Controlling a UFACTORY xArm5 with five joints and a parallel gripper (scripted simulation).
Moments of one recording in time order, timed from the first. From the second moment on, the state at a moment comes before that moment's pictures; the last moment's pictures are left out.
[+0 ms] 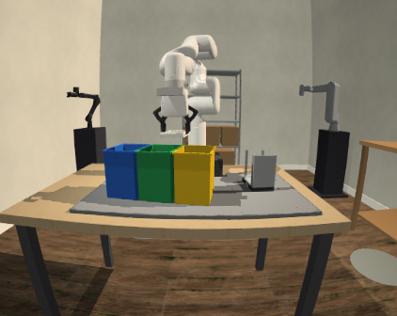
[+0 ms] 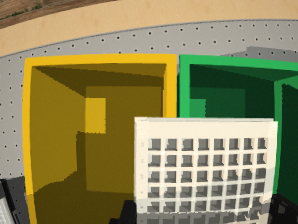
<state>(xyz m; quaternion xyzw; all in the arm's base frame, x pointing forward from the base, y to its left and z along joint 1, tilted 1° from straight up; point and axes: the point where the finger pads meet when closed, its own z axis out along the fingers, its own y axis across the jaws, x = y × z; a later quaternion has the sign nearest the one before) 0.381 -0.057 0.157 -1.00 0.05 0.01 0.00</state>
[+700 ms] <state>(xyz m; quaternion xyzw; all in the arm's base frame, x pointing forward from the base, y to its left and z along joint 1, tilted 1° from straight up) 0.398 -0.110 0.154 -1.00 0.05 0.01 0.00</state>
